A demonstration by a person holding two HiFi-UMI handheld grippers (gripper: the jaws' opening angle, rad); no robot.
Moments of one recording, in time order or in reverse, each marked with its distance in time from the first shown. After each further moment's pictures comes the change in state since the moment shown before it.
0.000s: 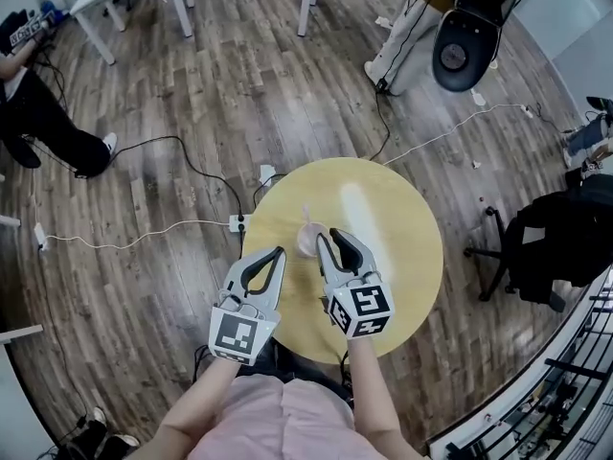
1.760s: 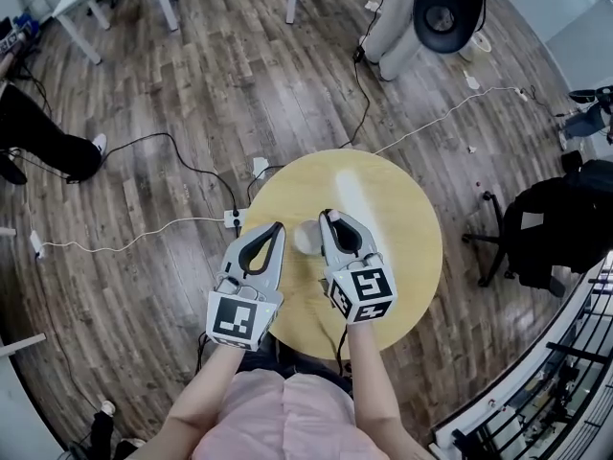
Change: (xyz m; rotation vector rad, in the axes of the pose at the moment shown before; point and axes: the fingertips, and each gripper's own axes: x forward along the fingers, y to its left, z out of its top) left arm 0.036 0.027 0.025 -0.056 -0.075 0.007; right arm 0.028 -0.016 0.023 -0.018 -0.038 -0.032
